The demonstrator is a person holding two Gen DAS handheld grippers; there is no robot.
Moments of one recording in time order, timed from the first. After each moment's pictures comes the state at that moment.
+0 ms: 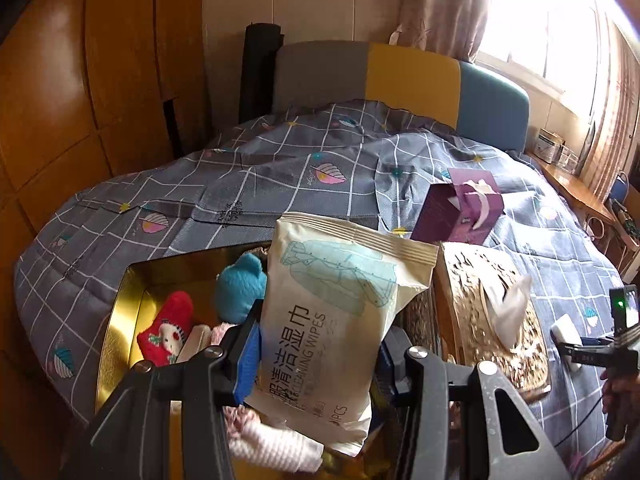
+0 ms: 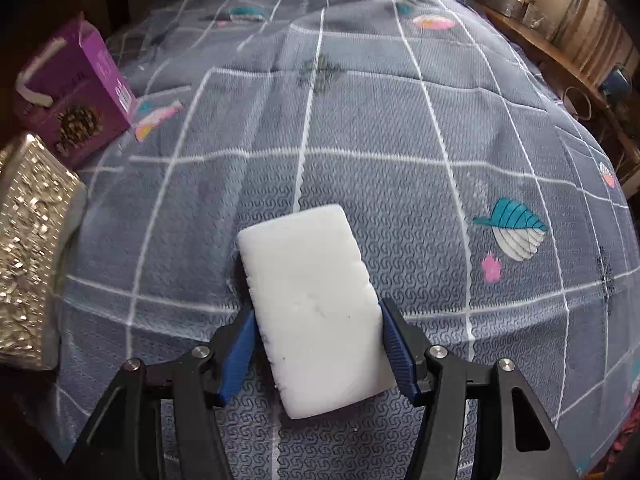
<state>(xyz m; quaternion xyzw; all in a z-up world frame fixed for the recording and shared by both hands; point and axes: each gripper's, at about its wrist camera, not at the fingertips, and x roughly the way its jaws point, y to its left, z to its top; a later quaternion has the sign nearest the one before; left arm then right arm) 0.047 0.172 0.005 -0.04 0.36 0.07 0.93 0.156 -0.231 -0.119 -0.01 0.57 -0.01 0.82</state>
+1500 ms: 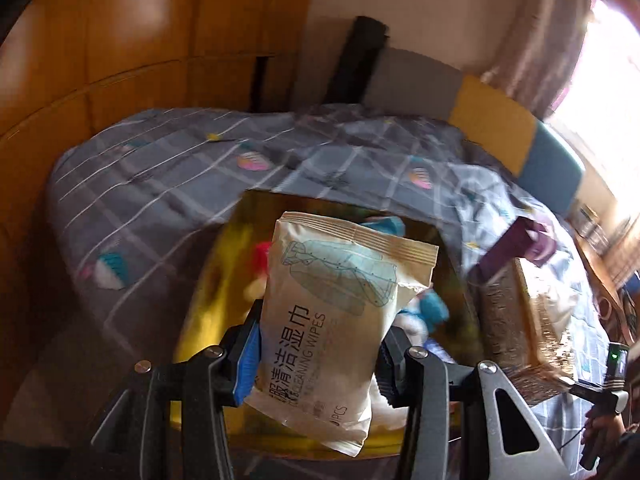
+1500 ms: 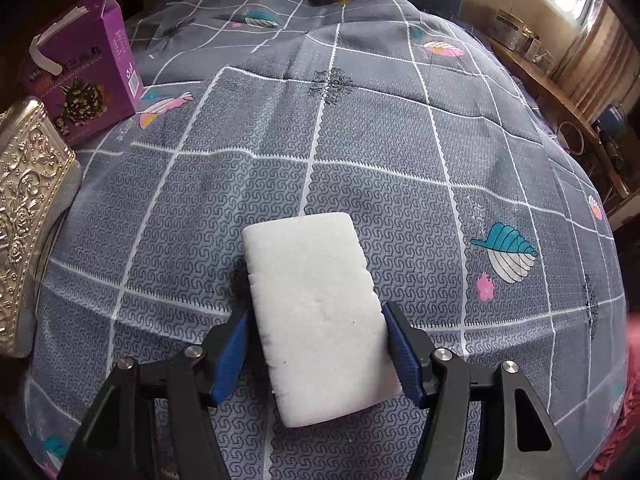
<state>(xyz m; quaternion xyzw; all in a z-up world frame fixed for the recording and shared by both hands) -0.037 0.296 -0.020 -0.18 0.37 0.17 0.90 0.143 -0.218 -0.121 -0.04 0.56 -0.01 0.83</state>
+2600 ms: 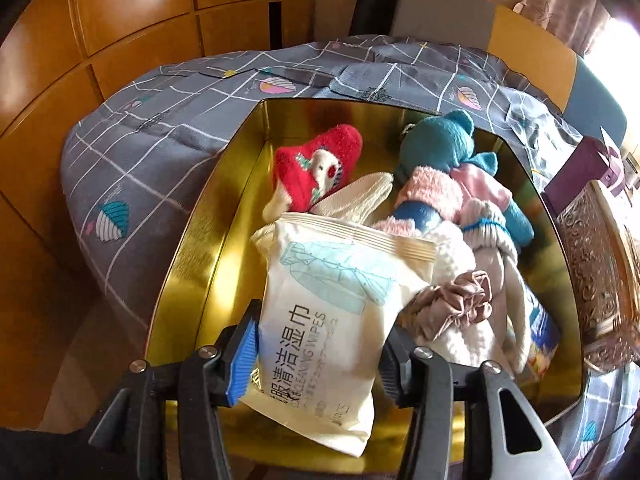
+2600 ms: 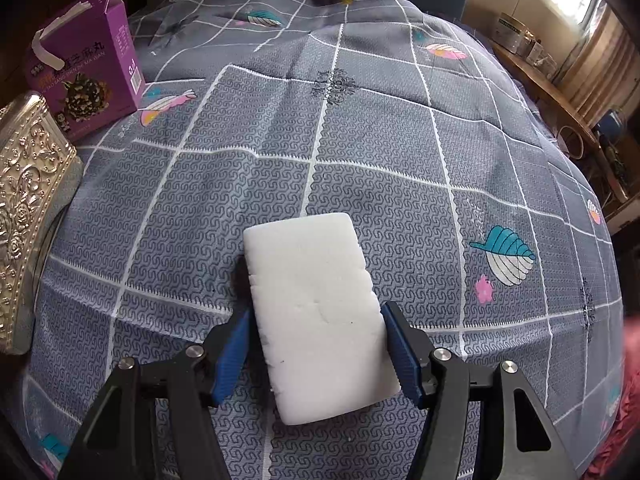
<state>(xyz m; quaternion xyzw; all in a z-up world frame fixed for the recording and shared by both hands) -0.009 0.288 -0.091 -0.13 0.47 0.21 0.85 0.143 -0.217 -0.118 -0.04 0.56 -0.01 0.83</state>
